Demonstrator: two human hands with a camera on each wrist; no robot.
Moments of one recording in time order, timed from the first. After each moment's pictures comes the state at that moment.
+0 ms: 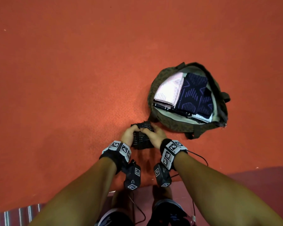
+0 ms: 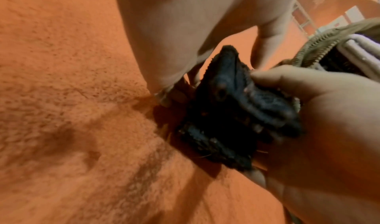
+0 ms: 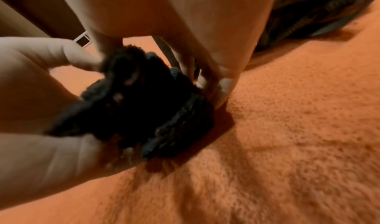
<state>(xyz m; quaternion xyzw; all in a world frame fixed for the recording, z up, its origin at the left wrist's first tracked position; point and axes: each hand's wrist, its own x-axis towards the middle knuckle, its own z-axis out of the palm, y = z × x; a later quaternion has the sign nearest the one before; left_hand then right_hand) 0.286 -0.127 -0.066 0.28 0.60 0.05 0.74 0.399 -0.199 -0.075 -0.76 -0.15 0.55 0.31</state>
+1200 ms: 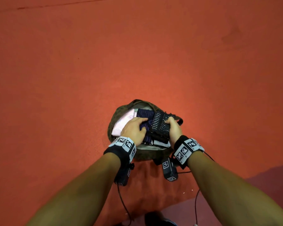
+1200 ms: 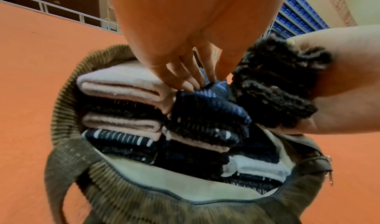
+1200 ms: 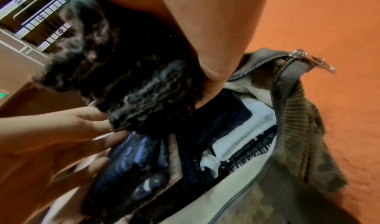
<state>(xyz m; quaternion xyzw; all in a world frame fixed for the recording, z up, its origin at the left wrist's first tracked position) 0.478 -0.103 0.013 0.82 0.40 0.05 0.41 0.625 -0.211 -0.001 -0.72 0.05 0.46 0.52</state>
